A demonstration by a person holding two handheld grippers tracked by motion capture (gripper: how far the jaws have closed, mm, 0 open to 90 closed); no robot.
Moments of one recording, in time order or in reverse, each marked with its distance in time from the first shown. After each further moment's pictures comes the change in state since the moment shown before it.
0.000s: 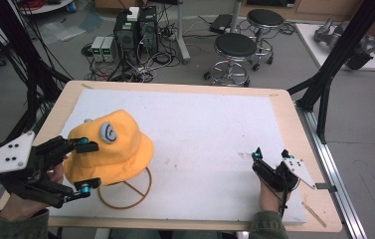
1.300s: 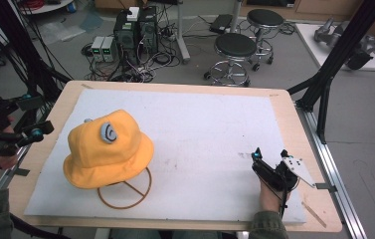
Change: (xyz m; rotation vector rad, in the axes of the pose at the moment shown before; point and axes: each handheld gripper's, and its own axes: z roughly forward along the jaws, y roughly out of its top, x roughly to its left) left arm 0.070 0.027 -0.071 -0.065 0.286 -0.101; right arm -0.001 -0.001 0.002 0.018 0.005 0.002
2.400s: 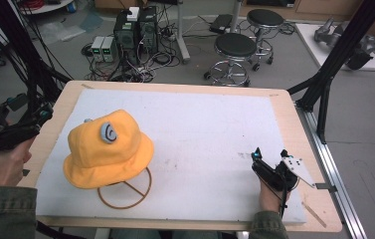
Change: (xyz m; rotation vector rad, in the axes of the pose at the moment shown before) left arm 0.023 -0.059 0.004 -0.082 0.591 -0.012; right arm 0.000 0.000 0.000 0.001 0.000 -0.002
